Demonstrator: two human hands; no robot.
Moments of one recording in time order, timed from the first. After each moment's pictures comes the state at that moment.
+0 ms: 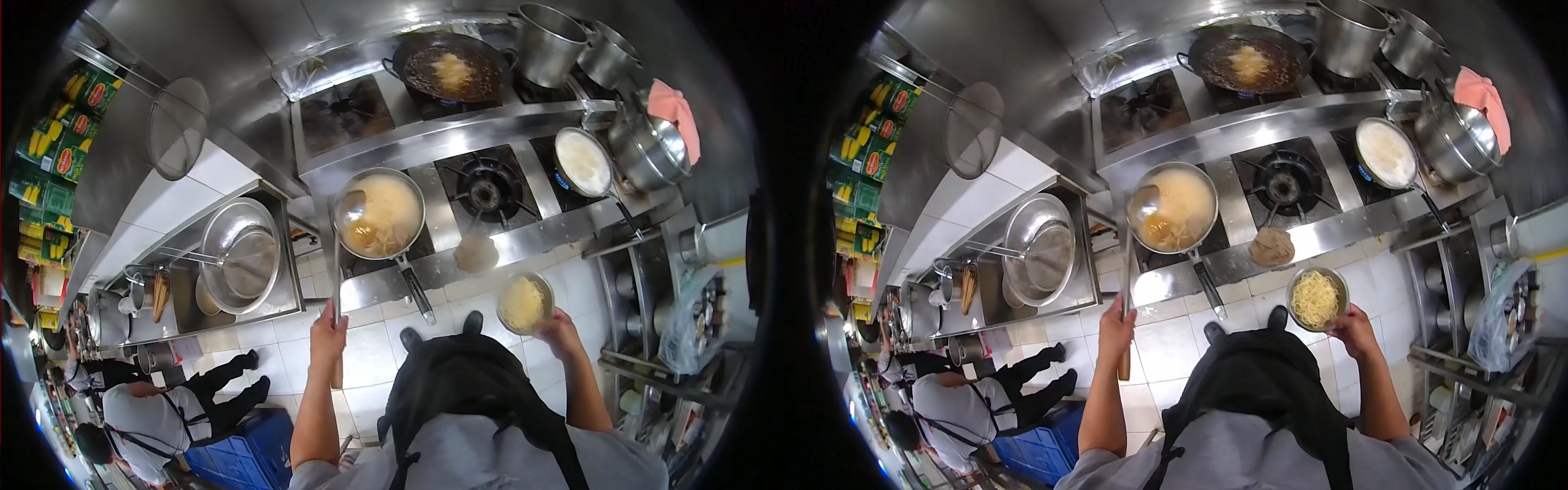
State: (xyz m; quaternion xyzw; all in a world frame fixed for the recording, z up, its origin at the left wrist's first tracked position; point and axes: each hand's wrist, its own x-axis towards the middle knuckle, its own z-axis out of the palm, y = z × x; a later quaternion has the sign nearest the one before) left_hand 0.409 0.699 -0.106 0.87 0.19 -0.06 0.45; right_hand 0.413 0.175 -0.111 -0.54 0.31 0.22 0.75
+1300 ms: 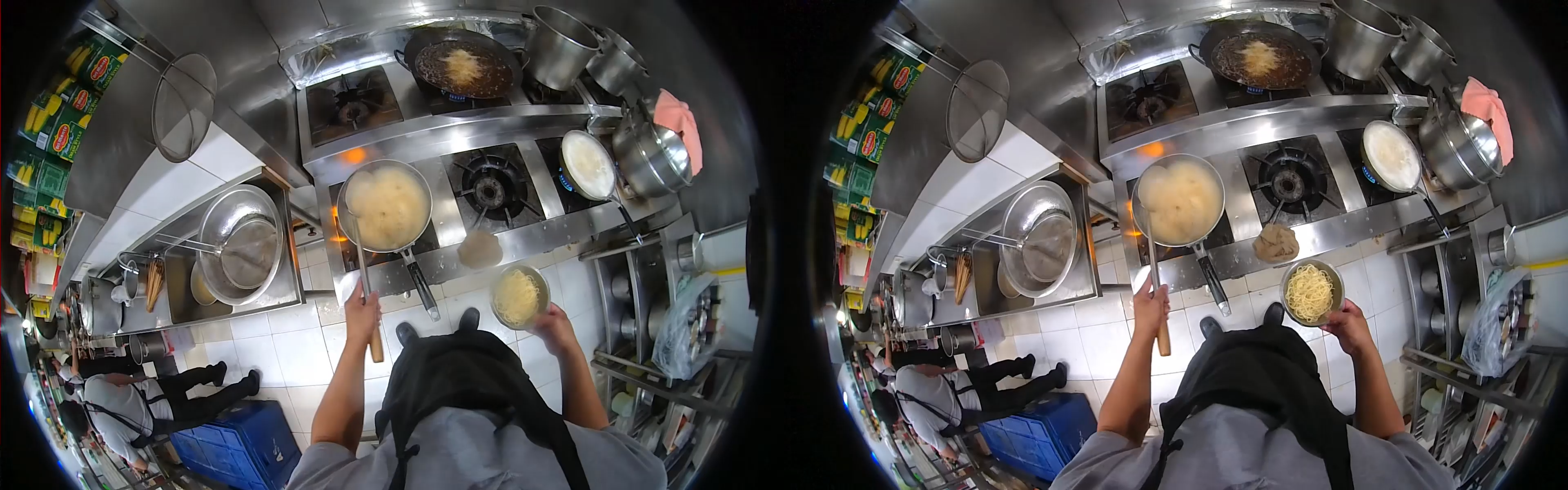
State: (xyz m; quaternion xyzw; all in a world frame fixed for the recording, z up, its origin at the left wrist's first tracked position) left_hand 0.442 0.641 -0.163 0.67 0.31 -0.07 0.68; right_hand 0.419 0.192 -0.120 -0.56 0.30 0.23 0.74
